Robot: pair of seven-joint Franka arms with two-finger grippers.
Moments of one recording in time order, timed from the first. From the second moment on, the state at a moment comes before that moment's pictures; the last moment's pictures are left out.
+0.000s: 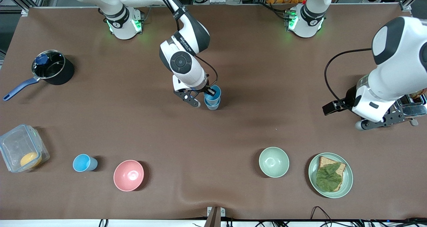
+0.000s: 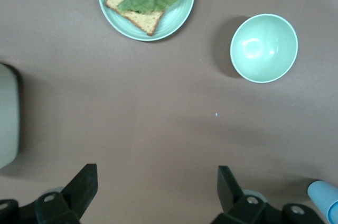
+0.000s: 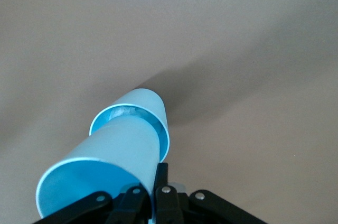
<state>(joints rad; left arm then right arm) 0.24 0.26 -0.47 -1.52 0.10 1.72 -0.48 0.81 0.51 -0.08 -1.70 0.33 2.19 1.17</state>
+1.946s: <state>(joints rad) -0.03 0.05 -0.02 -1.54 0.05 1.56 -0.11 0.11 0.13 -0.12 -1.76 0.08 1.72 -0.13</state>
